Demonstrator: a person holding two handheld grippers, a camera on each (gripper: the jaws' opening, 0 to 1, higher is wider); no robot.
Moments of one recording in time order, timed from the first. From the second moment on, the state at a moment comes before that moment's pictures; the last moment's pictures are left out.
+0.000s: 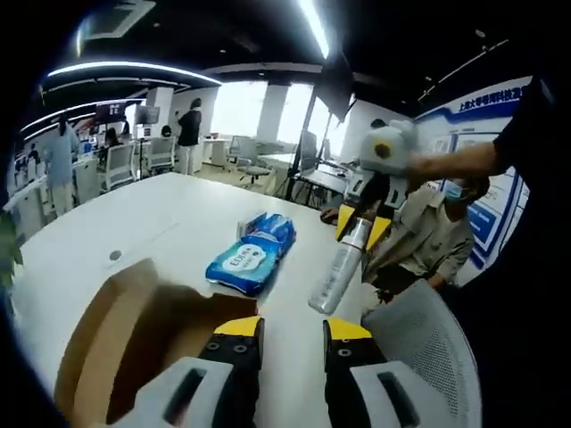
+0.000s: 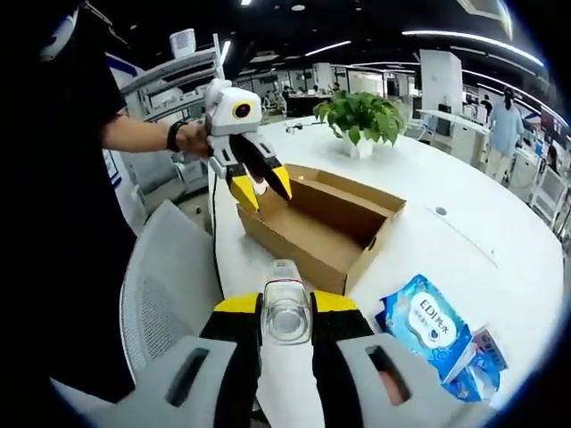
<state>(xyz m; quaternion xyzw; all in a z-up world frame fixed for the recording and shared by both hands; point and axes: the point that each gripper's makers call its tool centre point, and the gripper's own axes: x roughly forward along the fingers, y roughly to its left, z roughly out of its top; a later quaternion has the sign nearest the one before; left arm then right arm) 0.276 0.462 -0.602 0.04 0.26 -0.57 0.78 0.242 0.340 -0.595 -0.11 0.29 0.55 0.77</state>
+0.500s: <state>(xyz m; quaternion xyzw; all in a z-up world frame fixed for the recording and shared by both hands) 0.273 0.487 -0.611 0.01 0.27 -0.52 0.81 0.242 0.325 -0.605 -0.13 0.31 0.54 0.77</state>
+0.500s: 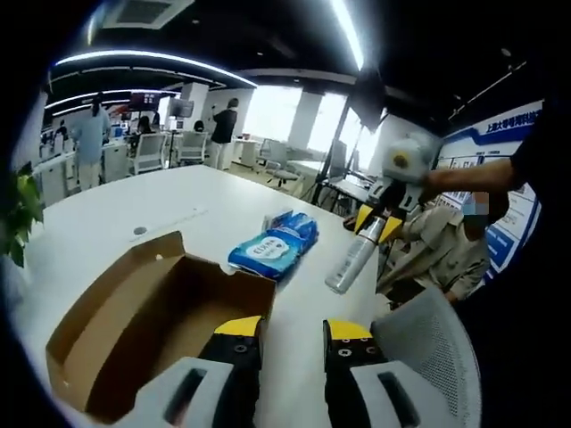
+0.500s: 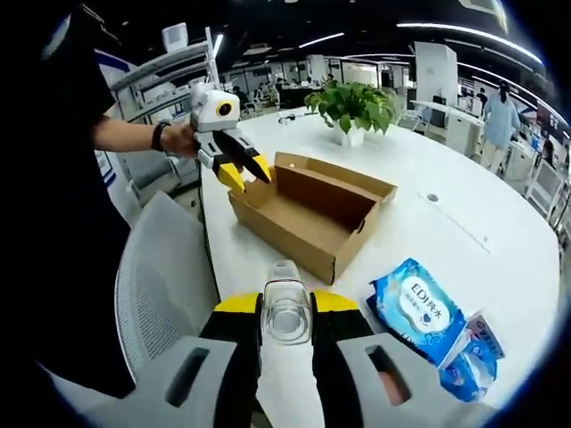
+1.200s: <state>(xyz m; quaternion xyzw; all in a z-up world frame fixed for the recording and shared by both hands) 0.268 0.505 -0.620 -0.02 0.28 -0.50 0.82 0.314 0.273 -0.609 -0.19 0.35 0.50 0.77</state>
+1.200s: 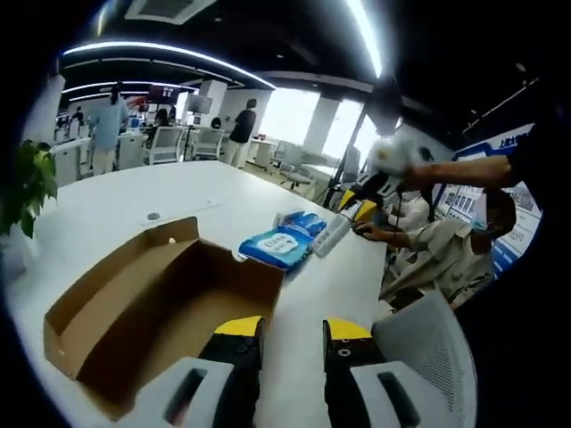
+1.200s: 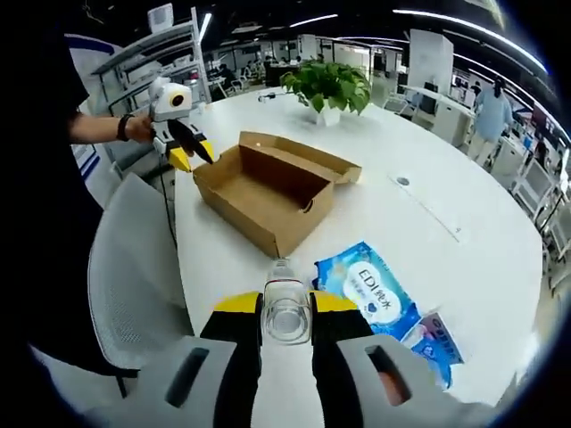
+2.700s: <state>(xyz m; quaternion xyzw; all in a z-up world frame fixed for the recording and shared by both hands) 0.286 0.530 -0.633 -0.03 0.32 -0.44 0.84 0.466 0.189 -0.674 -0.45 0.42 0.47 0.63</state>
